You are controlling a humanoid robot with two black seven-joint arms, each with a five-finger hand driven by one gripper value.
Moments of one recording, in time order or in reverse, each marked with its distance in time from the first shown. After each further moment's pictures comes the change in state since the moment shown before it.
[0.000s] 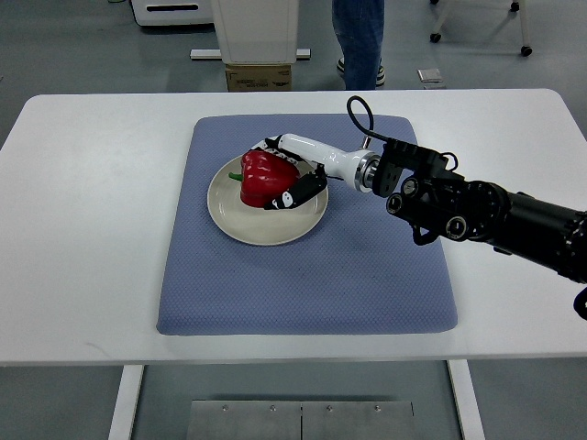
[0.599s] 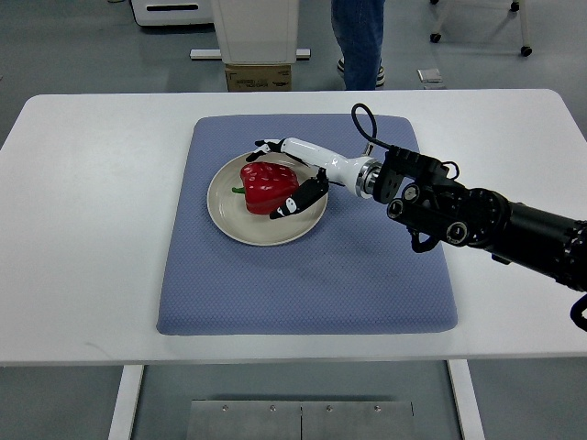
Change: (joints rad) left arm 0.000 0.000 0.000 0.000 0.000 0.000 0.000; right arm -0.030 0.000 0.043 -0.001 0.011 0.001 0.002
